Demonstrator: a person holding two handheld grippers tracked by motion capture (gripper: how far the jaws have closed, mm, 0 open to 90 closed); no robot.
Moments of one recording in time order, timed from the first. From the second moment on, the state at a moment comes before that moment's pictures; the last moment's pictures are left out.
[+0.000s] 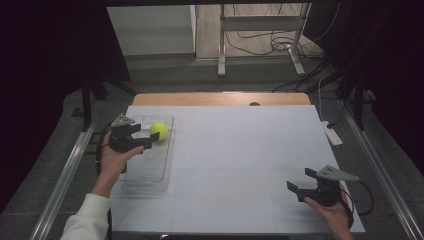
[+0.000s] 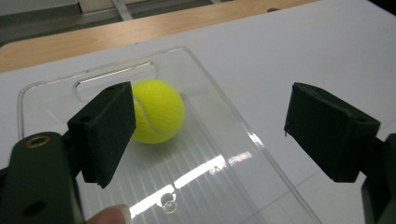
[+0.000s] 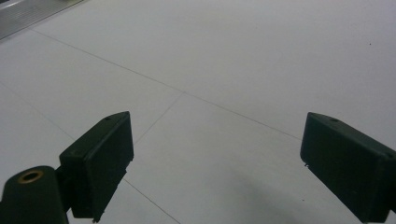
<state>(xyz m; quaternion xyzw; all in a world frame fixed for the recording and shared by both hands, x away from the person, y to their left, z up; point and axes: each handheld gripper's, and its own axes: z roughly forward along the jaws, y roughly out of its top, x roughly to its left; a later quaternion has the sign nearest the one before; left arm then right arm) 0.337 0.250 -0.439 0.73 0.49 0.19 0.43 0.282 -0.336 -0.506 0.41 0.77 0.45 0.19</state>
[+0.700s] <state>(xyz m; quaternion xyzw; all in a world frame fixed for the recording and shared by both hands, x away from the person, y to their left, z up) 0.284 0.232 -0.450 0.74 0.43 0.17 0.48 0.280 -0.337 -0.507 0.41 0.77 0.45 0.18</state>
